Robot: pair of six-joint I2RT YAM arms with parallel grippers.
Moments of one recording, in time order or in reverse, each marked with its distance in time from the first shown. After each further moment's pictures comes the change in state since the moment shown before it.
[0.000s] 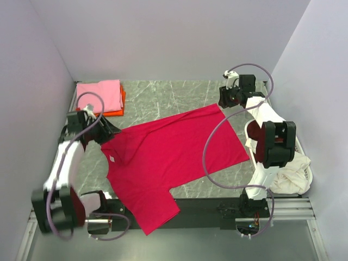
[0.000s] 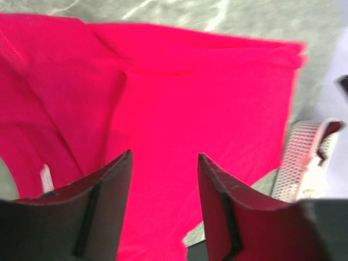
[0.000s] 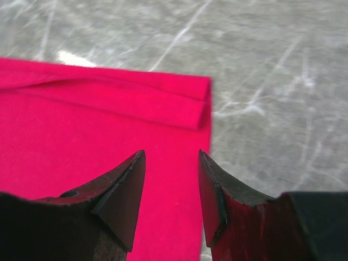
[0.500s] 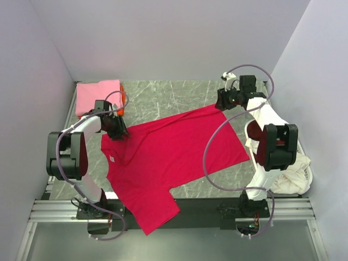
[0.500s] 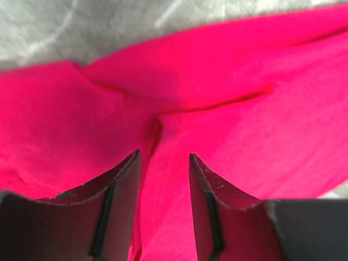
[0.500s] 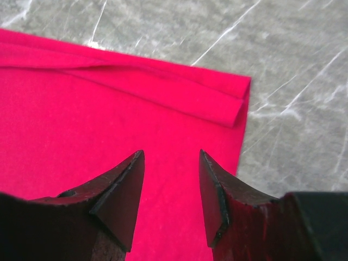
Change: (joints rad) left arm -0.175 0.563 0.226 -0.011 -0.153 0.190; right arm 0.003 -0.045 -0.014 -0.069 -0.145 -0.034
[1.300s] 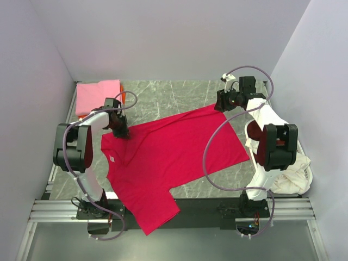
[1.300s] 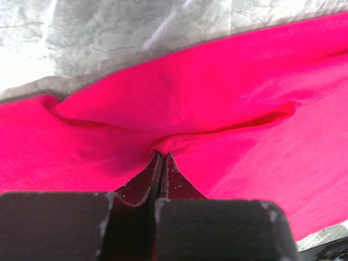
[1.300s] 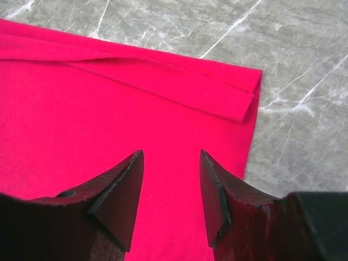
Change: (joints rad) left arm -0.088 0.126 0.104 -0.043 -0.116 0.028; right arm 0.000 -0.001 -0.023 -0.007 -0.021 0.000
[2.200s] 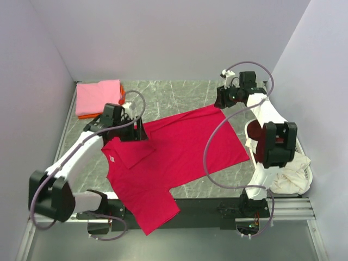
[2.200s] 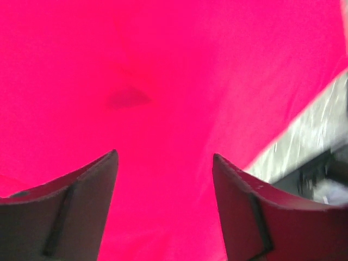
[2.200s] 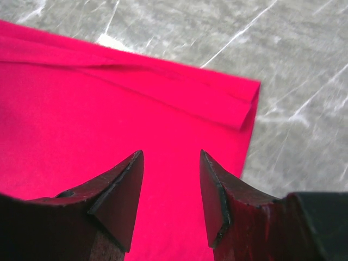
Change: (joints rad) left arm -0.217 -0.499 -0.174 -0.052 0.144 -0.006; right arm -0.001 0.018 0.081 -0.089 -0.020 -0.023
